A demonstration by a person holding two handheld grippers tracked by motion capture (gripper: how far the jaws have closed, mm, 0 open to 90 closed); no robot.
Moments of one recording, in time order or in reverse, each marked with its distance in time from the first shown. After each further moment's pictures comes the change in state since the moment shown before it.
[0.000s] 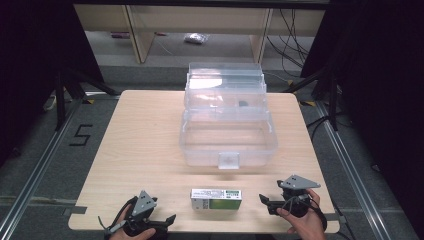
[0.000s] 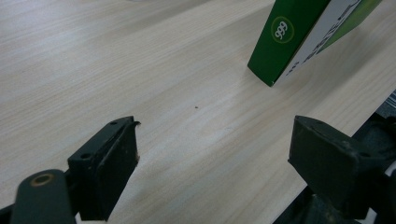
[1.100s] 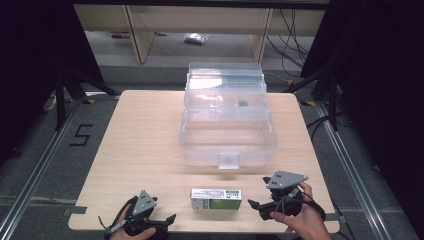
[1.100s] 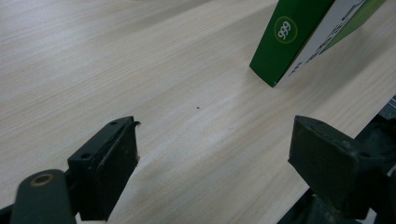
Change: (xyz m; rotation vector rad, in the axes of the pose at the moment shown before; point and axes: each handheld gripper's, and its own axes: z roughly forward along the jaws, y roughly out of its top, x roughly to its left) left arm -0.001 0.000 0.001 -0.005 -0.003 -0.019; right arm 0.042 0.052 -0.023 0.051 0.142 -0.269
